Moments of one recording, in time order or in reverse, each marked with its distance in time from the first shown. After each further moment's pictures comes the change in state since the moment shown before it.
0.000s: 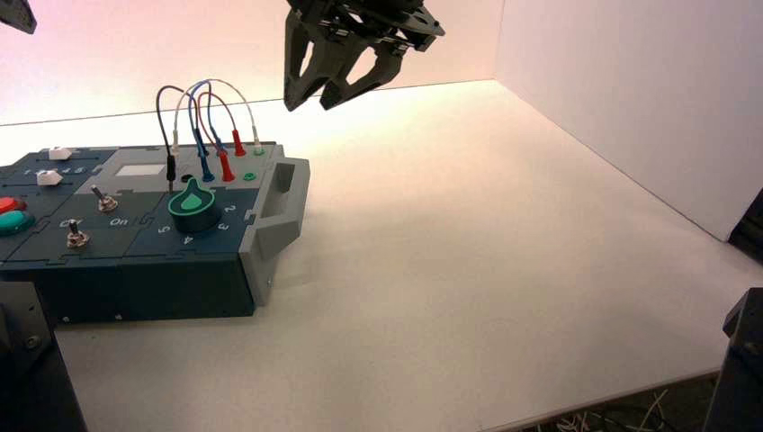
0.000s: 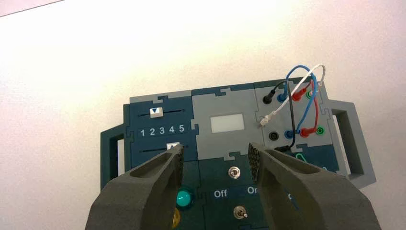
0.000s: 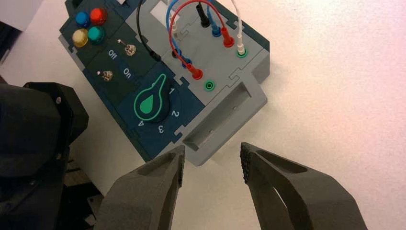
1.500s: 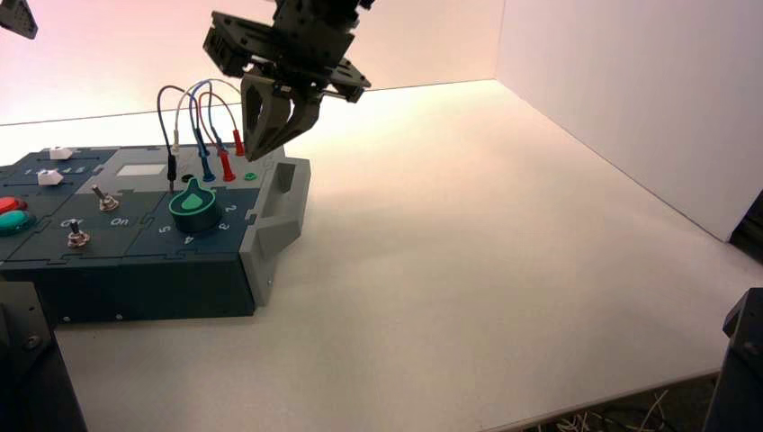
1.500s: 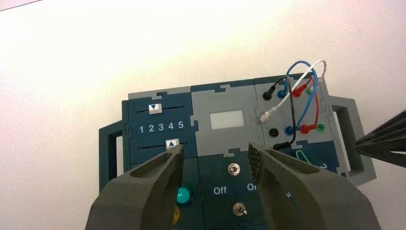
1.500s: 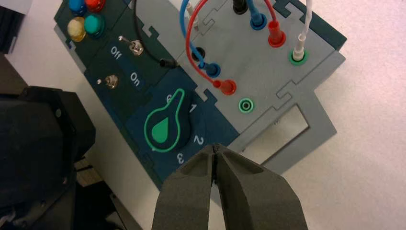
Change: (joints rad) left arm 0.002 0.000 0.005 0.000 0.008 -0.002; right arm 0.038 0.302 -0.245 0.081 0.120 0.000
